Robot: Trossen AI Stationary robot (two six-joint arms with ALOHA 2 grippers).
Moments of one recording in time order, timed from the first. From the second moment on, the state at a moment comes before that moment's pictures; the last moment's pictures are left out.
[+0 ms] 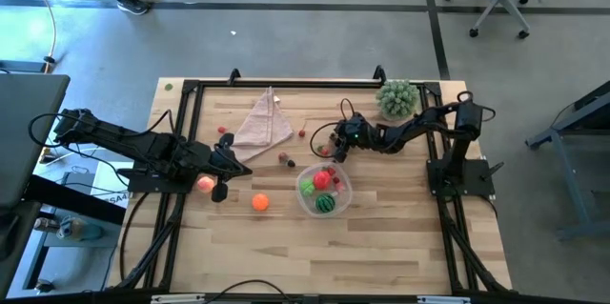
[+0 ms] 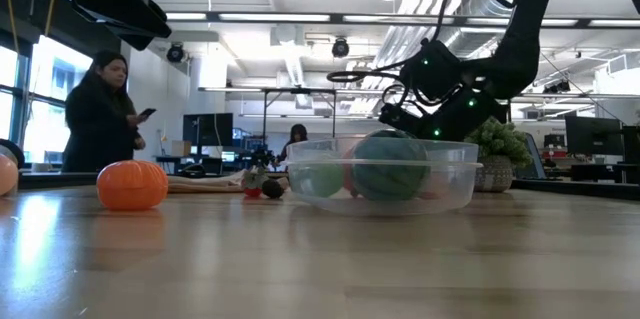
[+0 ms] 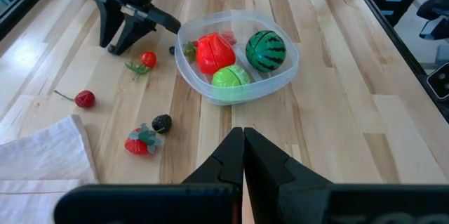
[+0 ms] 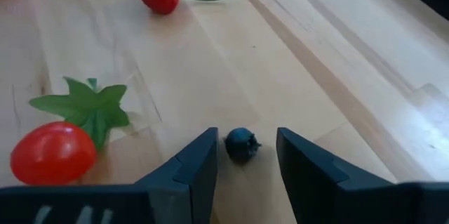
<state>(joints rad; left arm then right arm) -0.13 0.73 0.52 -0.35 -0.20 -0.16 -0.31 1.83 0.61 0.56 0.19 0.04</state>
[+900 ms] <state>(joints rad) -0.13 0.73 0.52 -0.35 -0.20 -0.16 -0.31 1.83 0.61 0.54 0.15 0.10</state>
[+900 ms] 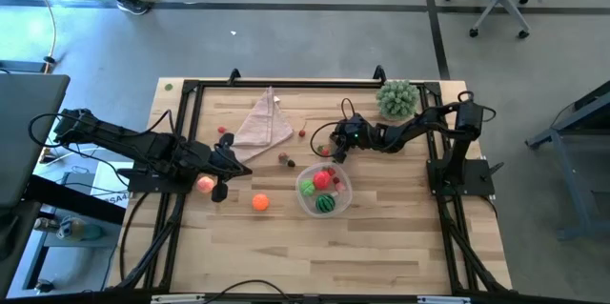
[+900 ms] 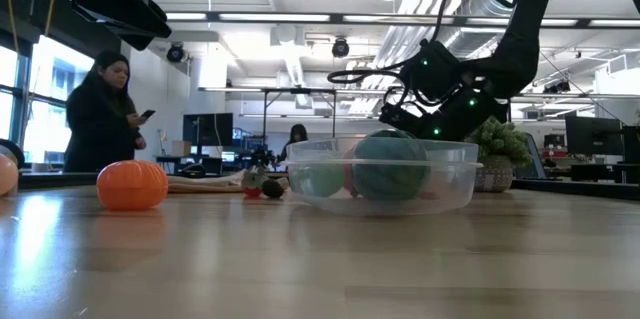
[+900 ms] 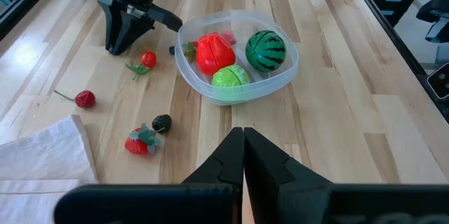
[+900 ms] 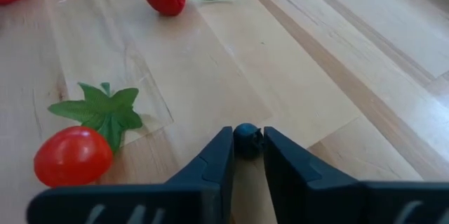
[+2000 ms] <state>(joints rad) -0.13 0.73 0.52 -0.35 -0.20 -0.16 -0.27 1.71 0.61 0.65 0.09 0.07</state>
